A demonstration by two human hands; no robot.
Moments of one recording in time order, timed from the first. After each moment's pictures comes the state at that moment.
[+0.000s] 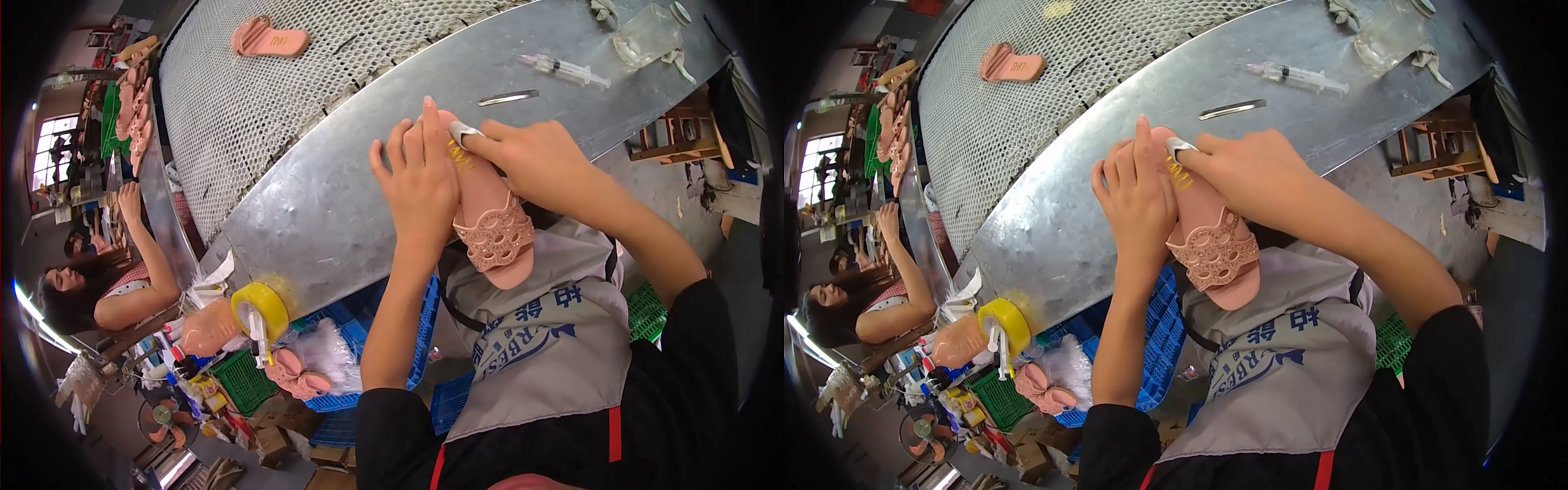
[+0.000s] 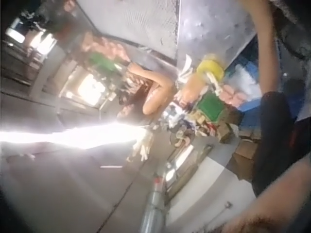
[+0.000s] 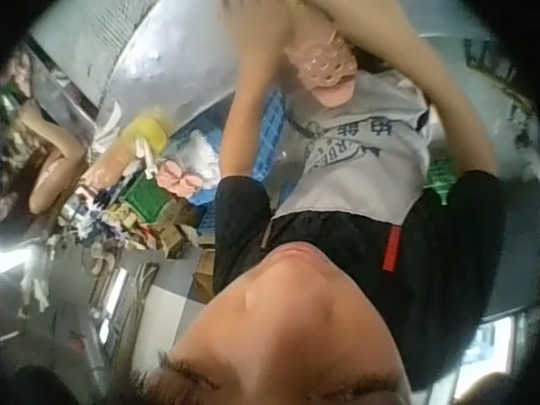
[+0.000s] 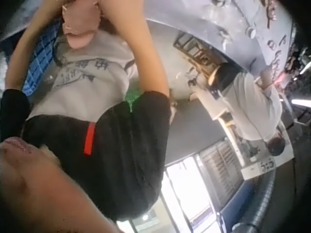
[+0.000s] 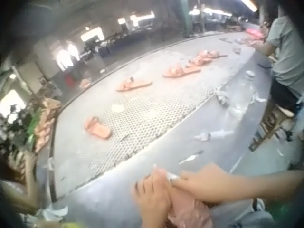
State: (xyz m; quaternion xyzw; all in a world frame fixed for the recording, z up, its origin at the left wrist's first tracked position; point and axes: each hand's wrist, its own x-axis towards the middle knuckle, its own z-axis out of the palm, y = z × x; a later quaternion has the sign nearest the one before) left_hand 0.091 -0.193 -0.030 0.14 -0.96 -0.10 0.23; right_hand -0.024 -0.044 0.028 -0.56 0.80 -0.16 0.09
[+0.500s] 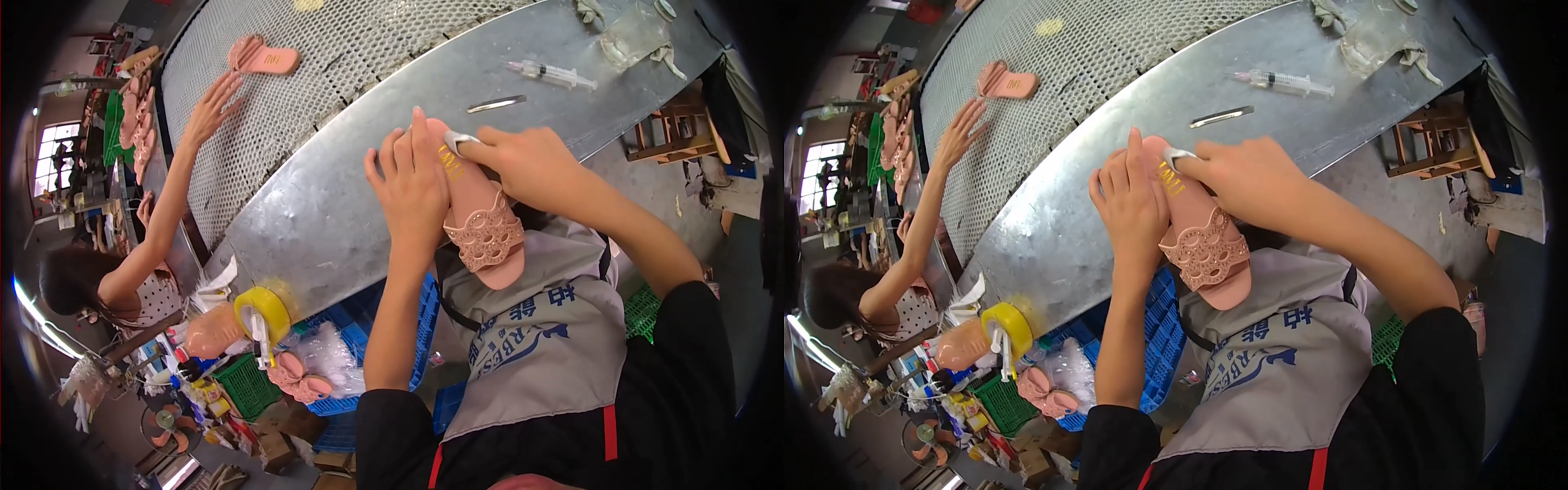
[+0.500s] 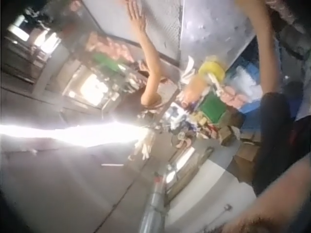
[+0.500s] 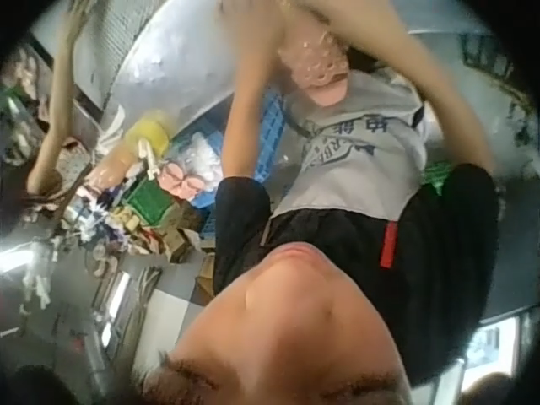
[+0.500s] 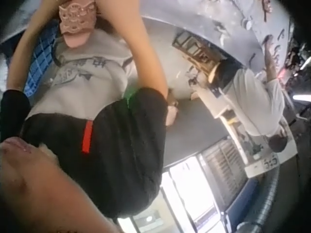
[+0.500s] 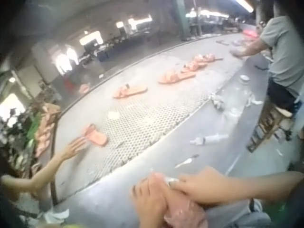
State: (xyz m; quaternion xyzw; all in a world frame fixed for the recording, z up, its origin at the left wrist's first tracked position) left_hand 0.093 -0.192 -0.032 0.15 -0.96 -0.11 0.23; right_hand -0.025 -0.037 0.028 -0.54 0.82 -0.15 0.13
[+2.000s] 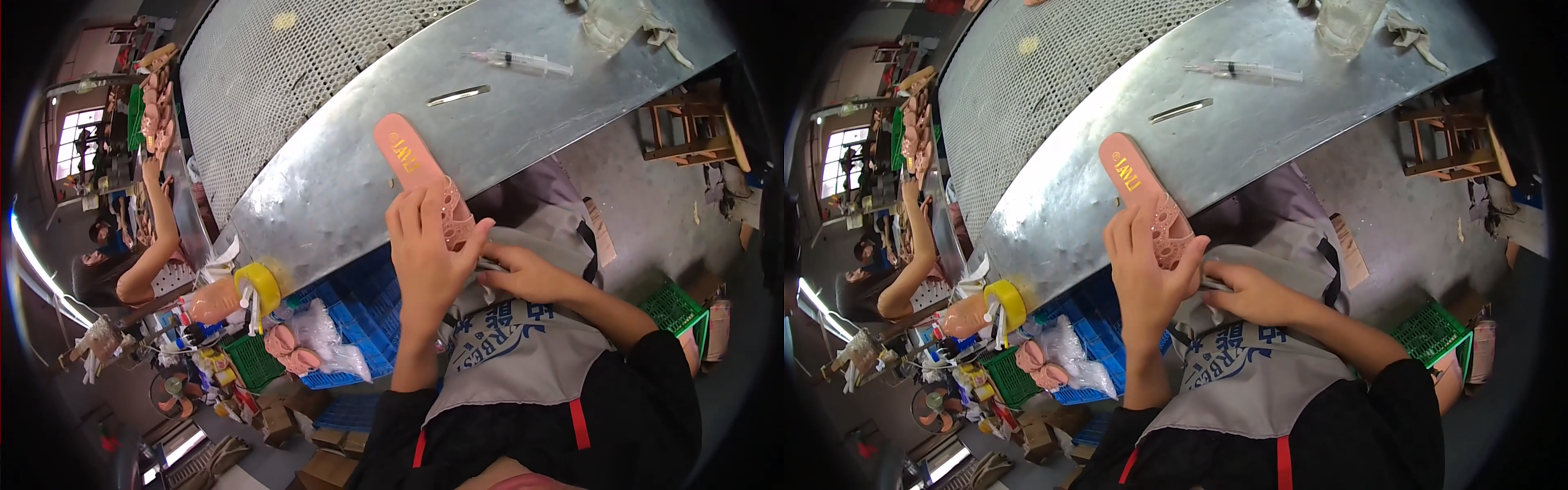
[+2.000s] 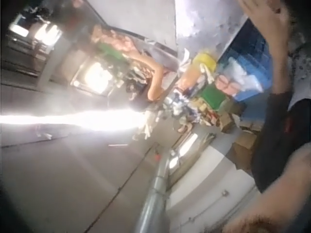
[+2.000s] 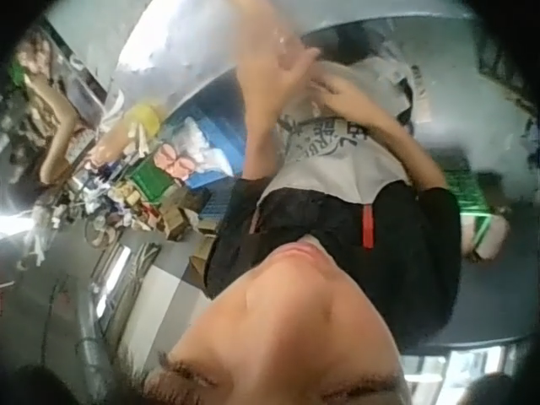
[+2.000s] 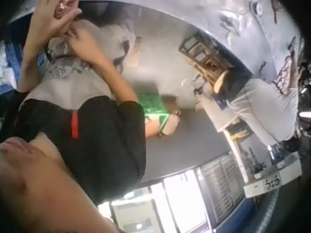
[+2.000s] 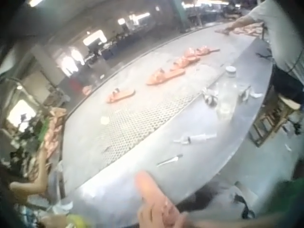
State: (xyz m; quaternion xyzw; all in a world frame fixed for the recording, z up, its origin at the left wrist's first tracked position) left_hand 0.129 -0.085 0.029 0.20 -0.94 -0.20 0.18; right_hand 0.074 0.077 -0.038 -0.23 0.56 -0.56 0.57
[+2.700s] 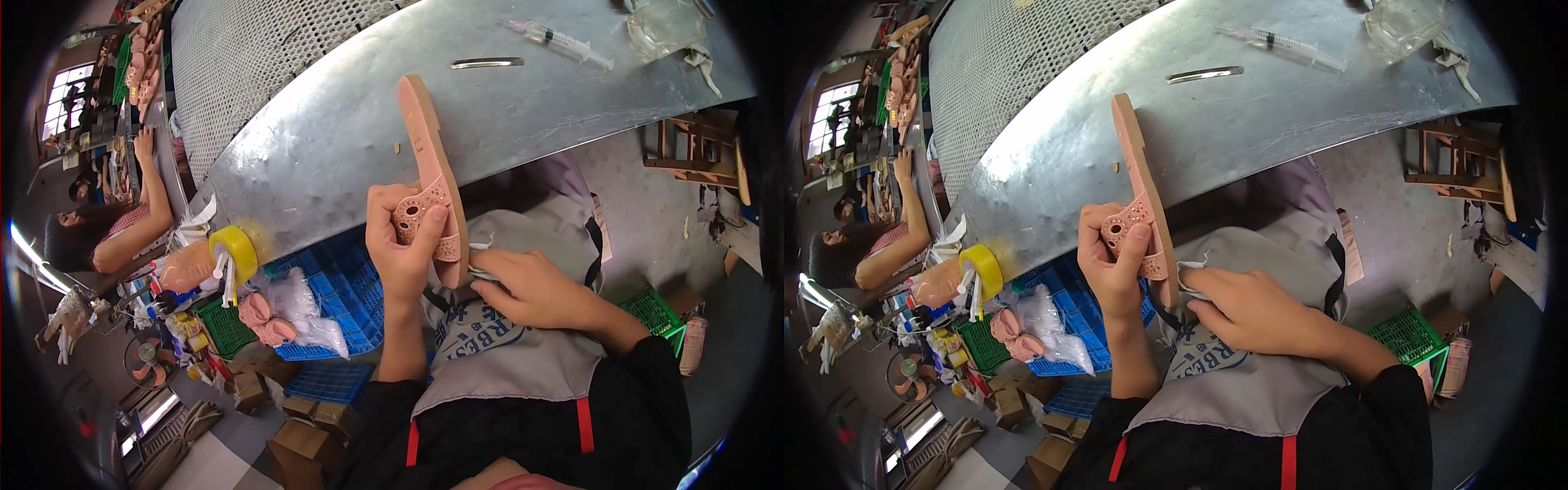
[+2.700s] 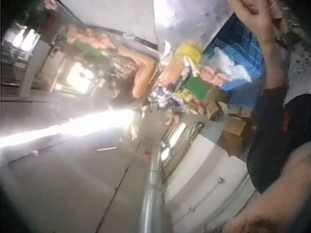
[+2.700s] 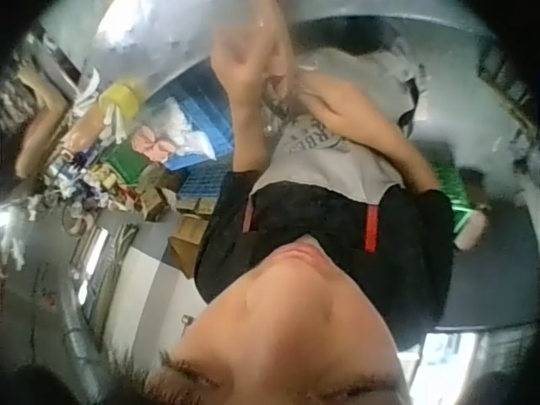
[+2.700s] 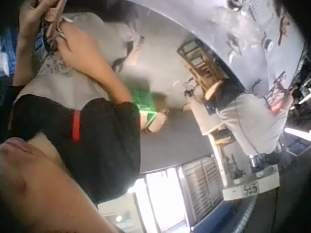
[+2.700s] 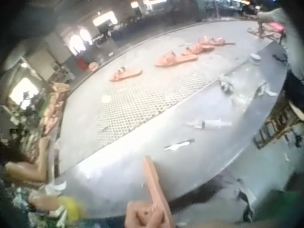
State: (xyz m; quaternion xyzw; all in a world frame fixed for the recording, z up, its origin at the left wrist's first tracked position) left_hand 0.169 -0.106 -0.001 0.31 -0.68 -0.60 0.29; right_hand 0.071 0.067 0.017 -0.43 0.65 -0.44 0.46
